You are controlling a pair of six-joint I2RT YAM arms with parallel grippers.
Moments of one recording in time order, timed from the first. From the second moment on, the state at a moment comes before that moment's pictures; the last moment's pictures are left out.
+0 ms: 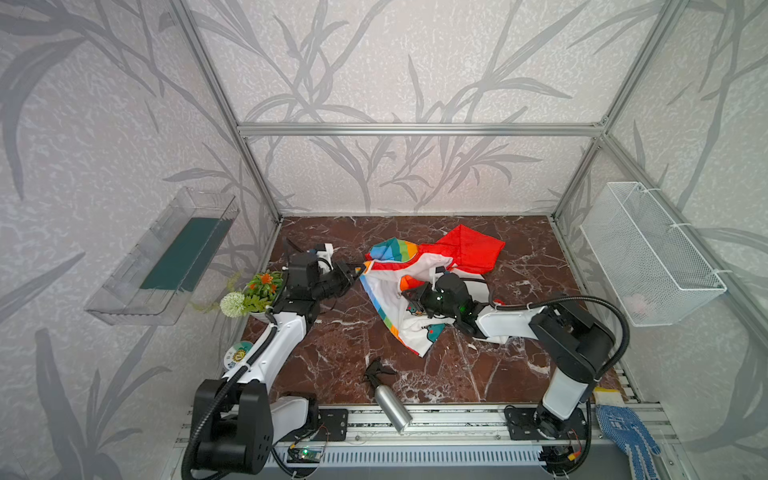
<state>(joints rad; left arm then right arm) -0.06 1.18 0.77 0.06 0.63 -0.96 0.73 1.73 0.81 0.67 -0.23 1.38</state>
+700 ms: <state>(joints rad) -0.09 1.24 1.15 -0.10 0.62 -0.94 0.83 1.49 0.68 1.17 0.38 1.95</state>
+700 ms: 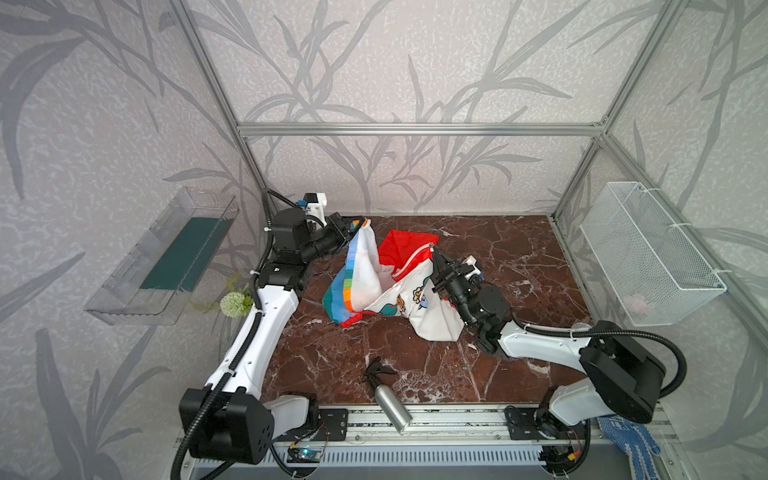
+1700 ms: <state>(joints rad) -0.28 1.42 1.60 0.52 0.37 -0.86 0.69 1.63 1.30 0.97 -0.05 1.29</state>
